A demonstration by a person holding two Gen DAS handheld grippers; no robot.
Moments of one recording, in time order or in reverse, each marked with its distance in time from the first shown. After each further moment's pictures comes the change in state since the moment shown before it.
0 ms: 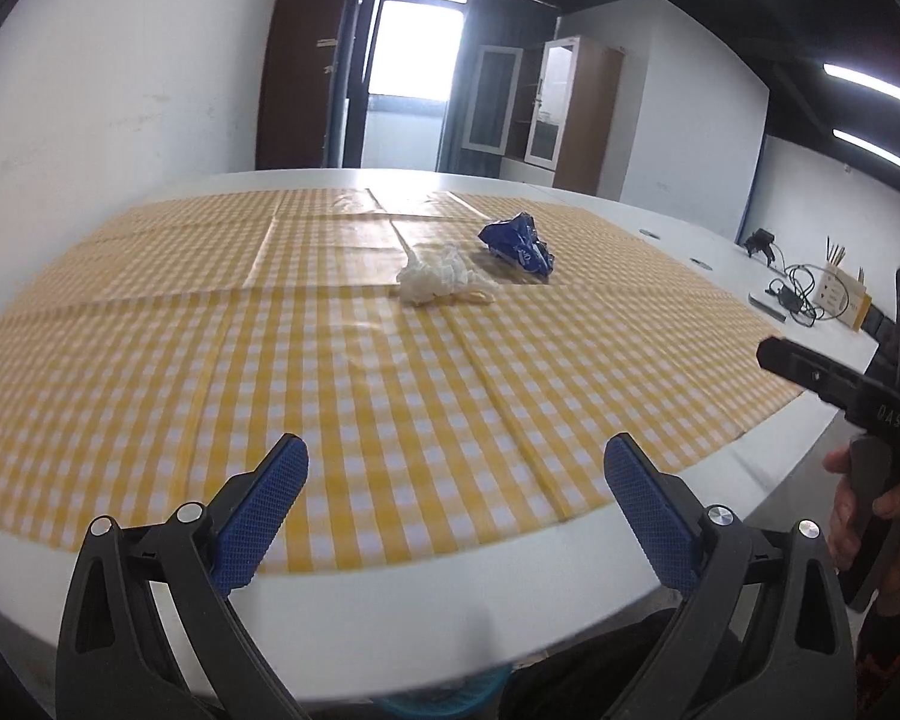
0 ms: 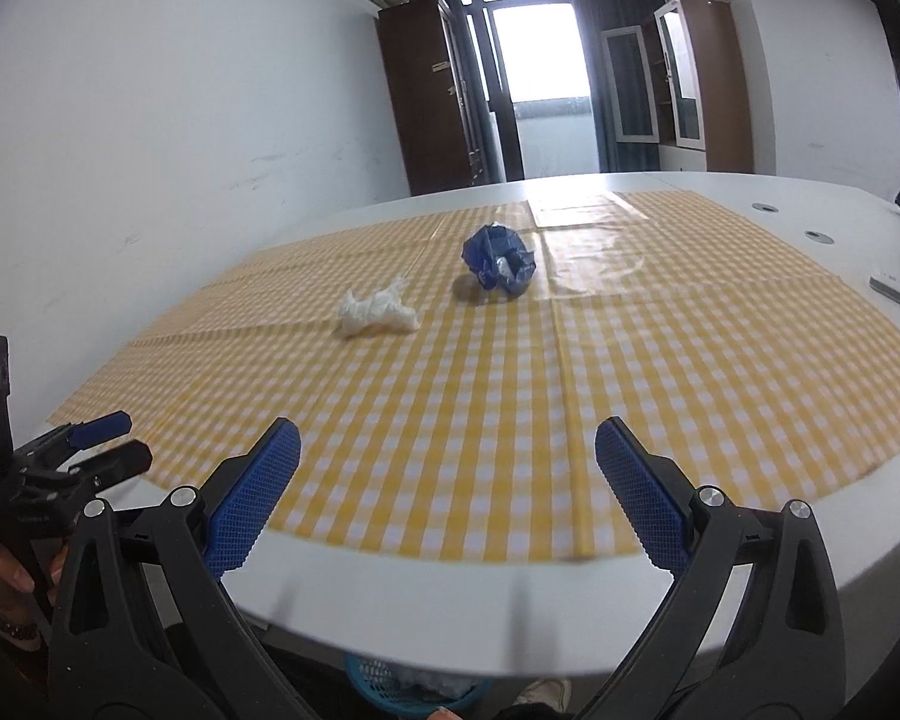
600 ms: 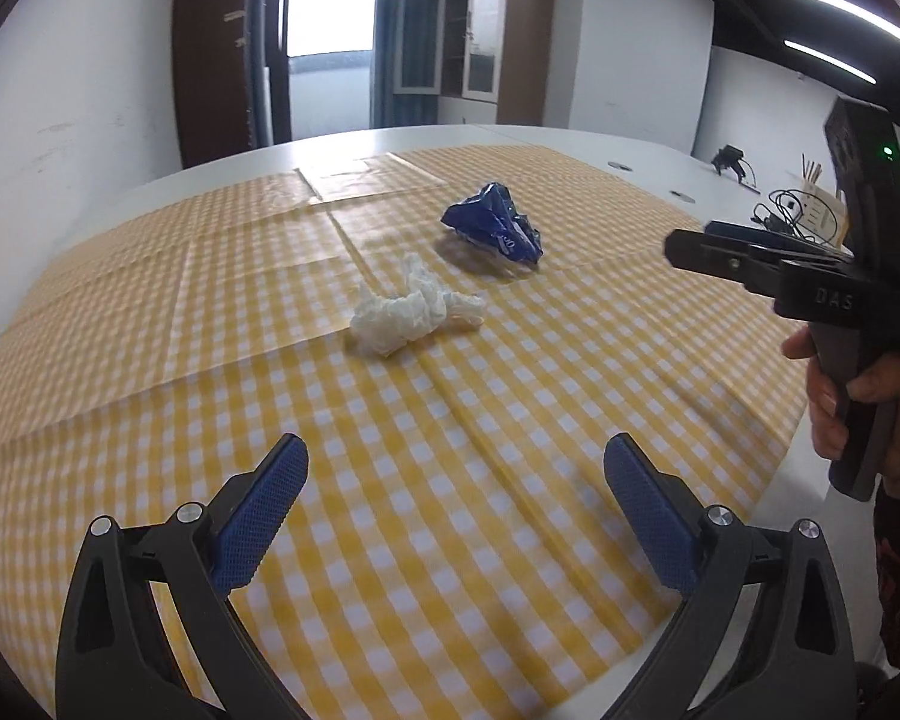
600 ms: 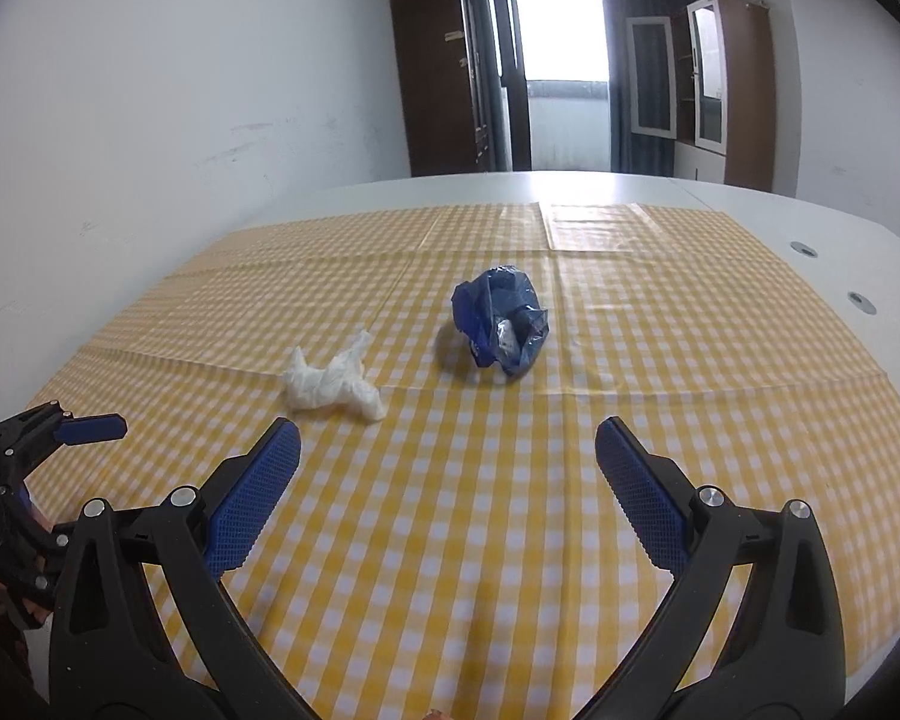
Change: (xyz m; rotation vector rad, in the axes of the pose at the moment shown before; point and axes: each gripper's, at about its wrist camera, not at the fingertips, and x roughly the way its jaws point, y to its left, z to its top) left arm 0.092 0.006 0.076 0.168 0.168 -0.108; right arm 0.113 -0.003 0.090 -0.081 0.099 -0.020
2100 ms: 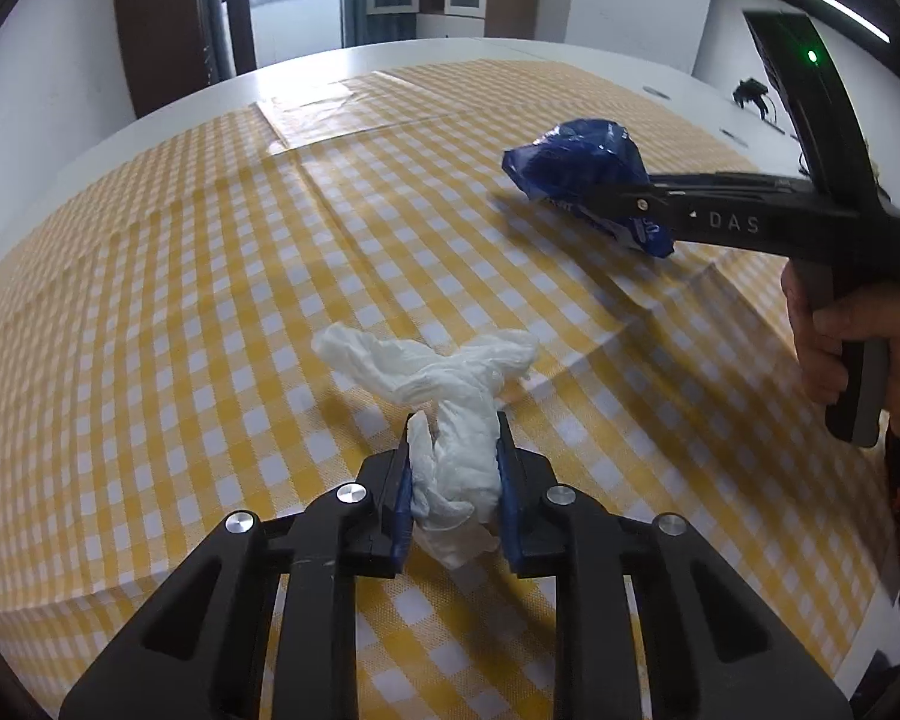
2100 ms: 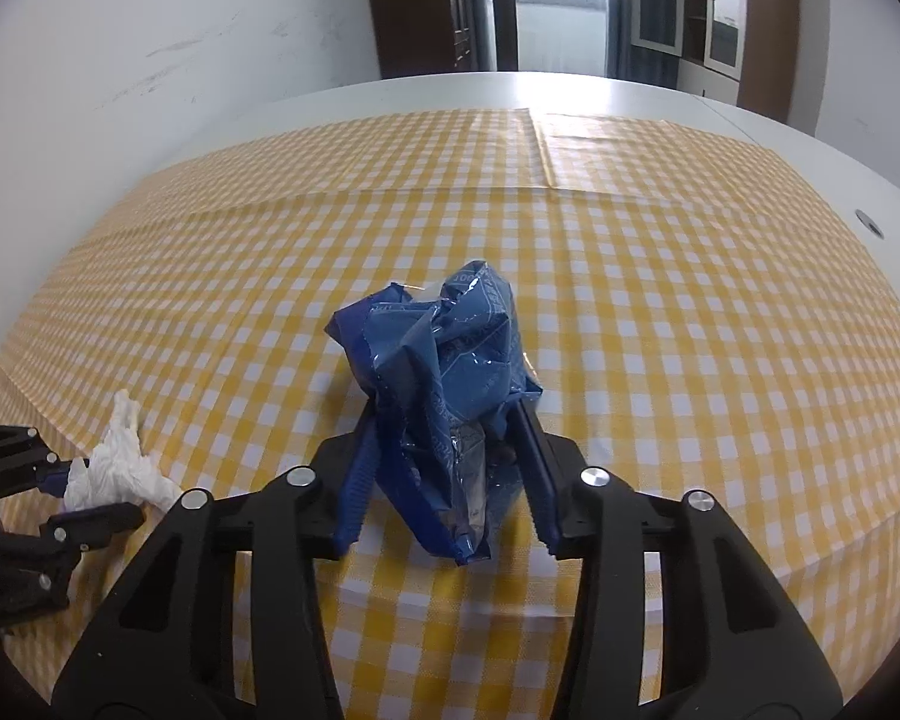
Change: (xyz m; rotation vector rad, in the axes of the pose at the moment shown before) left arm 0.149 0.054 0.070 0.040 0.209 -0.029; right arm 0.192 -0.046 0.059 0.018 0.244 -0.031
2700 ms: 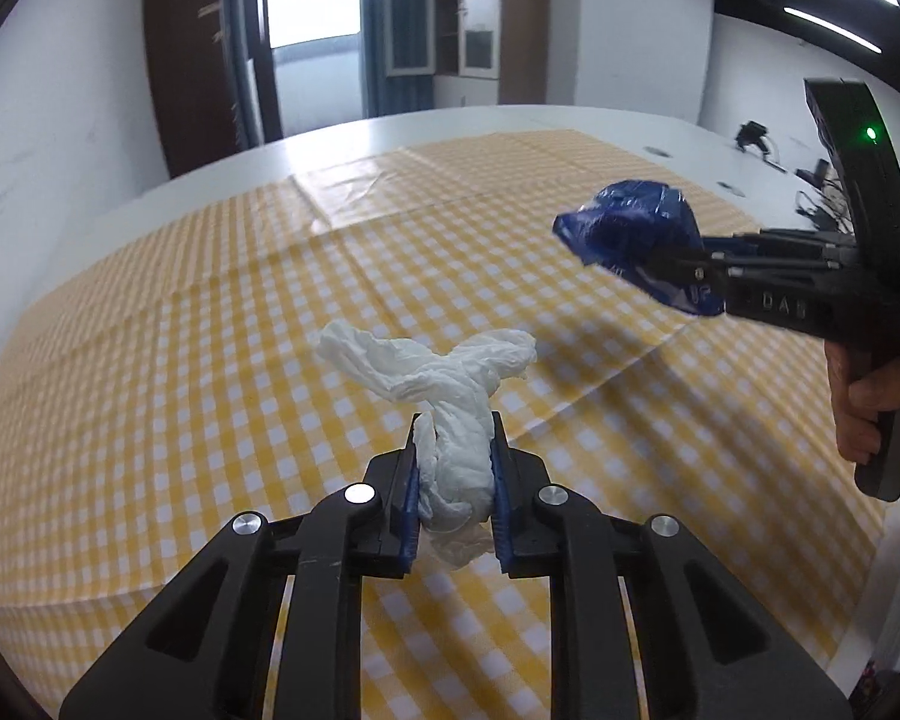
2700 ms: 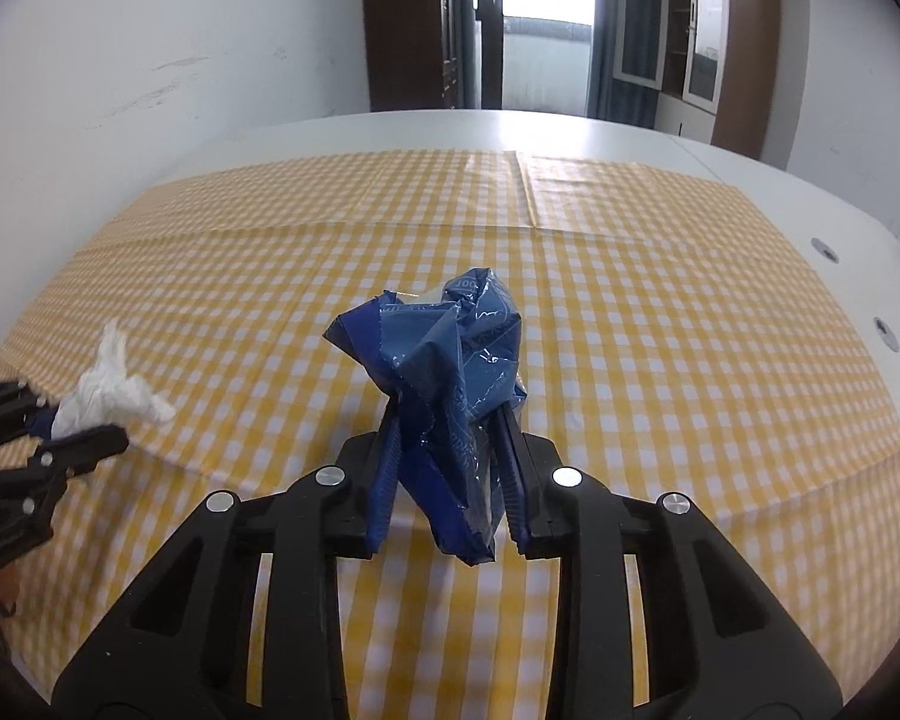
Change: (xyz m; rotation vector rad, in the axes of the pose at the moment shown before) left arm -0.062 -0.005 -0.002 0.029 -0.167 0.051; right arm -0.069 0.026 -0.015 -0.035 -0.070 -0.074
